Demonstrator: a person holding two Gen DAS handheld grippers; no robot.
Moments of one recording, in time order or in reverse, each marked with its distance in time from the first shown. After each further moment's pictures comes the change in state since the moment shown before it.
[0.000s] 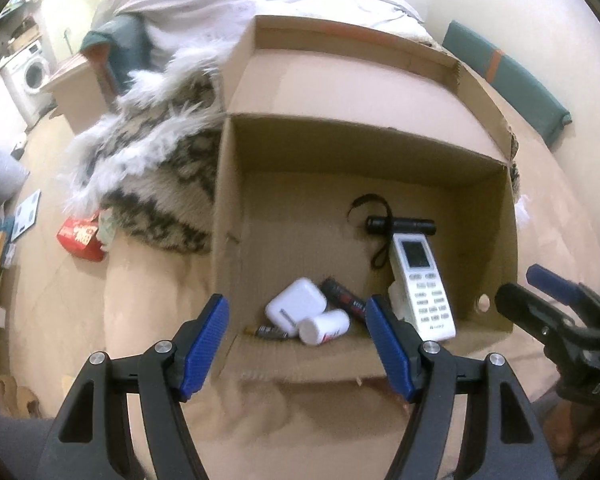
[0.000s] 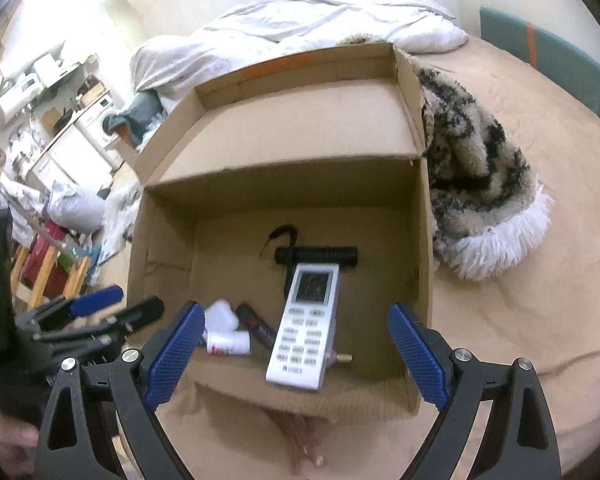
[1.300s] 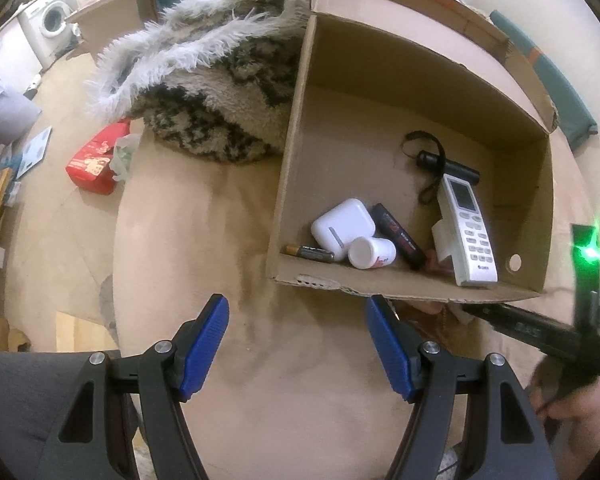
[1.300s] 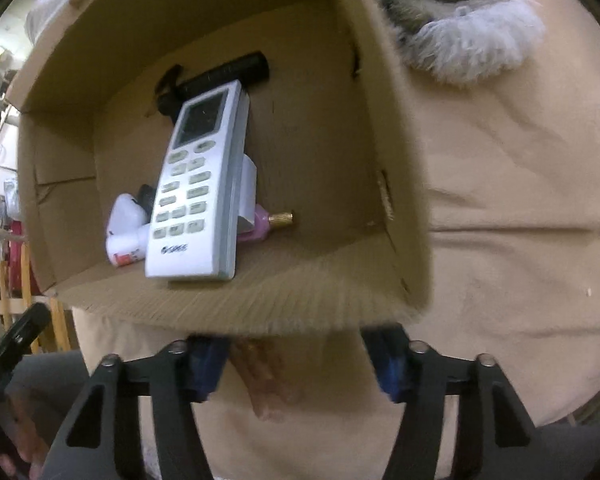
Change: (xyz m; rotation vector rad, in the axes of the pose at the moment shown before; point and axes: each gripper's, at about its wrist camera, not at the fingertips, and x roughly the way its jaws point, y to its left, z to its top) left arm 0.019 0.039 -0.046 -0.123 0.160 0.011; right arm 0.100 -0.043 -0.058 0.227 0.425 -0.092
